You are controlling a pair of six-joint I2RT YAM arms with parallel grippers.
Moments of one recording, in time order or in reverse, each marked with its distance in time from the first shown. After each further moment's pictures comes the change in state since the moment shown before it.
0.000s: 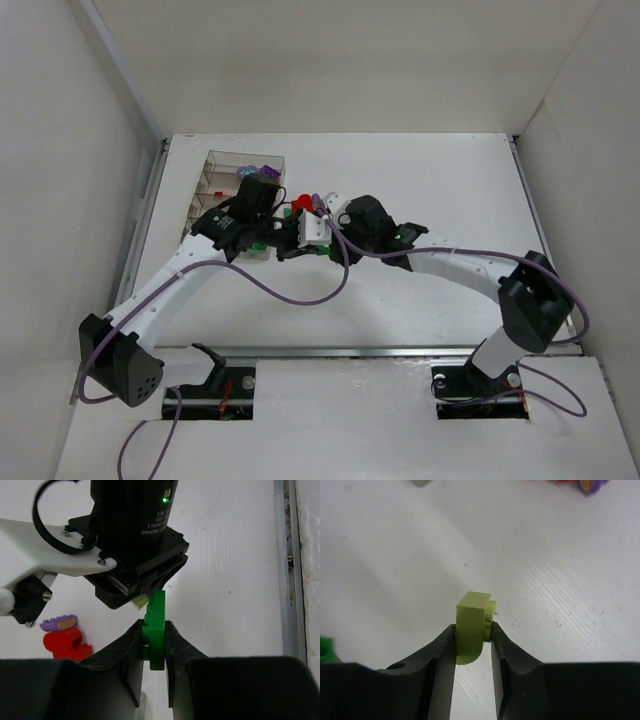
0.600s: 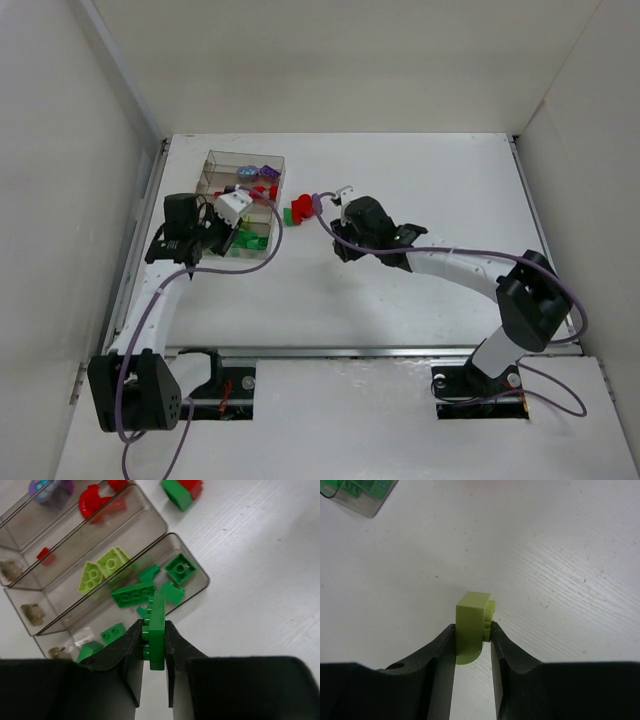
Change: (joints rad) left arm 0.541 -0.169 -0.365 0.285 -0.246 -0.290; right arm 0.000 0.037 -0.010 0.011 0.216 0.261
